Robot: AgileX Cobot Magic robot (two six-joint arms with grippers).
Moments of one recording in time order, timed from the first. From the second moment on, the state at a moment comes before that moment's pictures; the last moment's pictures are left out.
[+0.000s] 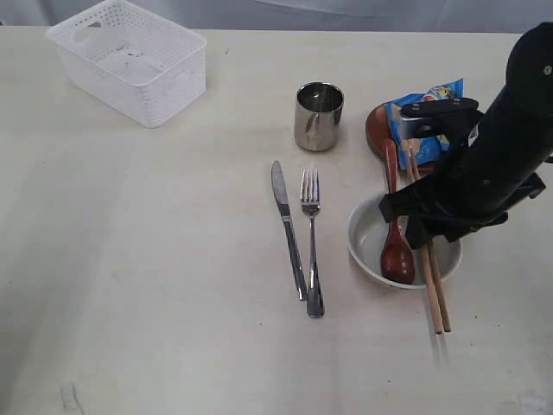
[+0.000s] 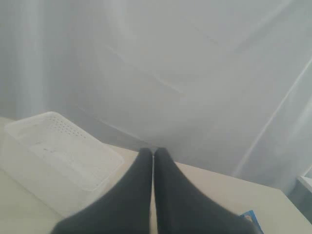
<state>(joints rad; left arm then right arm) -0.28 0.45 -0.43 -0.14 0.11 -0.34 0.35 1.59 -0.82 0.12 0.81 -0.03</state>
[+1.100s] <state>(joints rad) -0.28 0.45 -0.43 -0.14 0.11 -0.34 0.35 1.34 -0.93 0.11 0.88 -0.02</state>
